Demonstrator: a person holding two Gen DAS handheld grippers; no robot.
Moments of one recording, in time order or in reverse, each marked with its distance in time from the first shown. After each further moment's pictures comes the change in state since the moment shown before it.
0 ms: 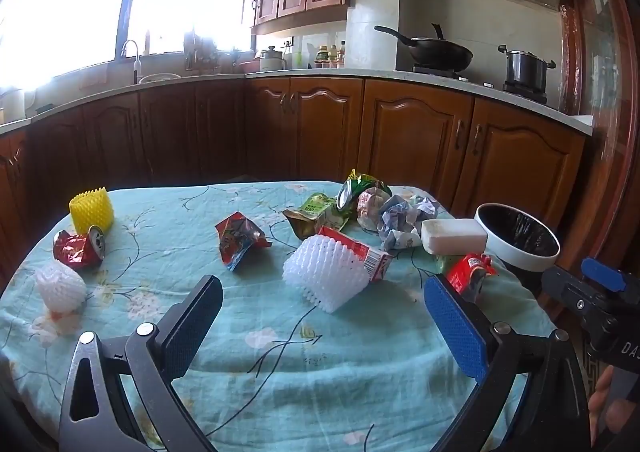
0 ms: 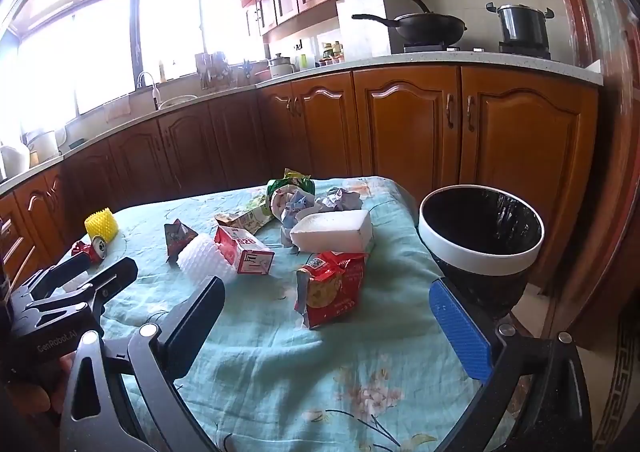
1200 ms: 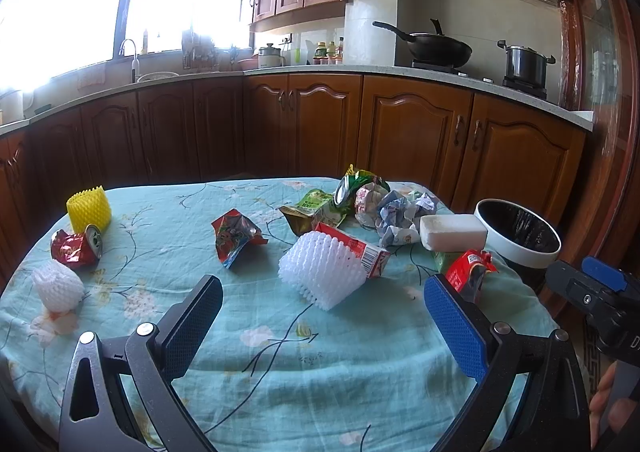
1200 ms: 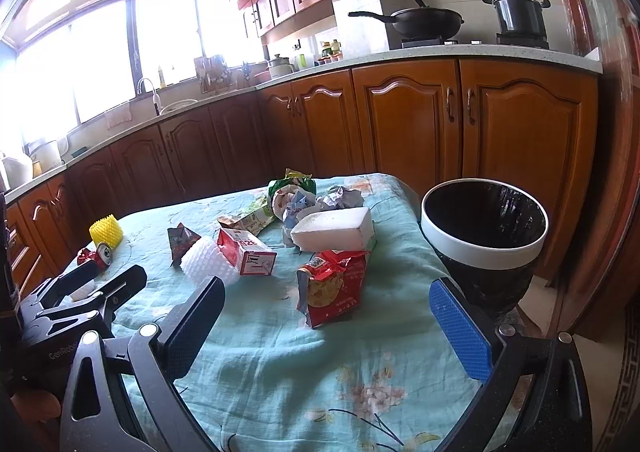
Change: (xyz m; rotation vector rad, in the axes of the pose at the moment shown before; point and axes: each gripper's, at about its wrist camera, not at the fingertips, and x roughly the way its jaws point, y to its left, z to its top) left arm 0.008 -0.004 -0.001 0.006 0.010 0.003; right arm 0.003 -0.005 -0.003 0.029 0.000 0.015
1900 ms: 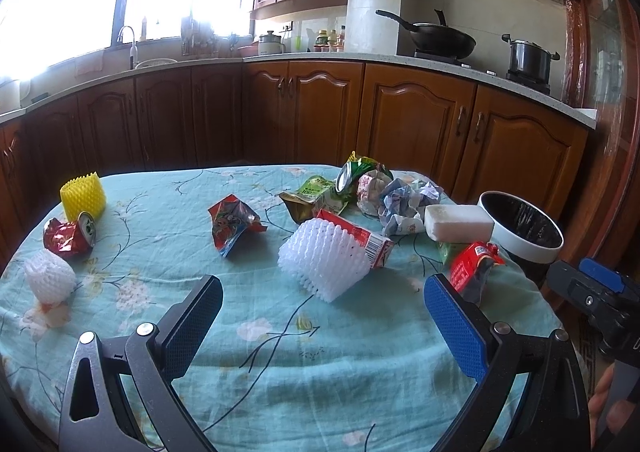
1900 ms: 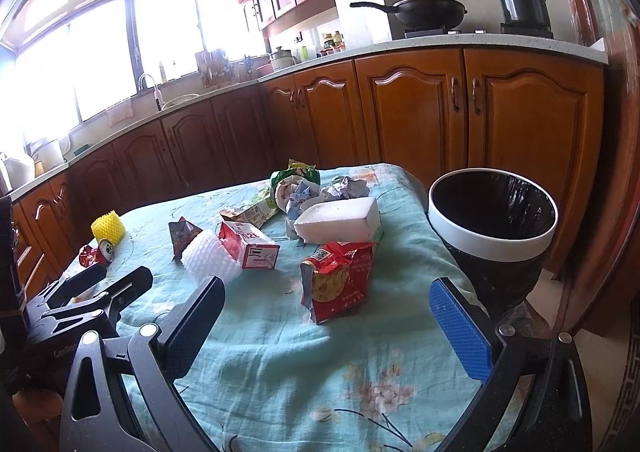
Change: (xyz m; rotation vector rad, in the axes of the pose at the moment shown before) left arm 0.013 0.003 -0.002 -0.015 0.049 -0.006; right arm 0.011 -0.003 -0.002 0.021 0.034 0.026
